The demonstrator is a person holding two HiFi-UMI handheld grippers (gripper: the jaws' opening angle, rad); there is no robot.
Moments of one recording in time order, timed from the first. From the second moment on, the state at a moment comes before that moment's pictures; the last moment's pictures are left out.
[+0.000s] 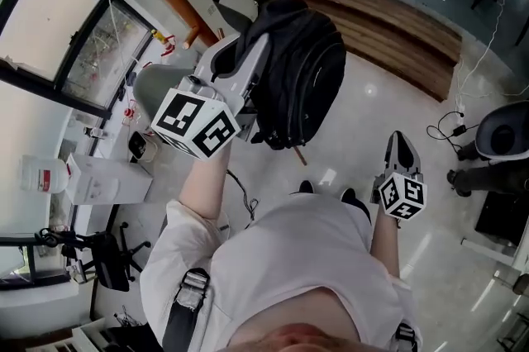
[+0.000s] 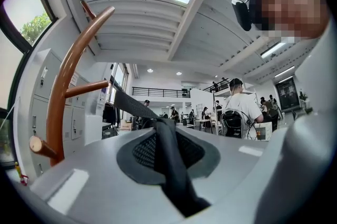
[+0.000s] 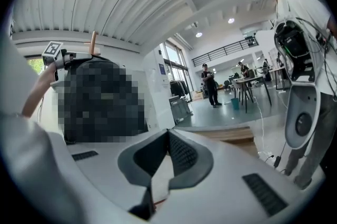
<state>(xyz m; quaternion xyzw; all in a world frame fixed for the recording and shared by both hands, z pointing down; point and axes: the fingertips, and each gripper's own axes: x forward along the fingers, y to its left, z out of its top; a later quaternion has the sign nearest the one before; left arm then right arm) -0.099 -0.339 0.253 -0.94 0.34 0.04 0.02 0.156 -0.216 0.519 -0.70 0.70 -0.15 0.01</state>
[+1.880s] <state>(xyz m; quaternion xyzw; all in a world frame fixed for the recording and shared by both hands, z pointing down) -0.135 -0.435 0.211 -0.89 0.46 0.07 -0.04 0.190 -0.268 0.549 -0.63 0.75 -0.19 -0.01</state>
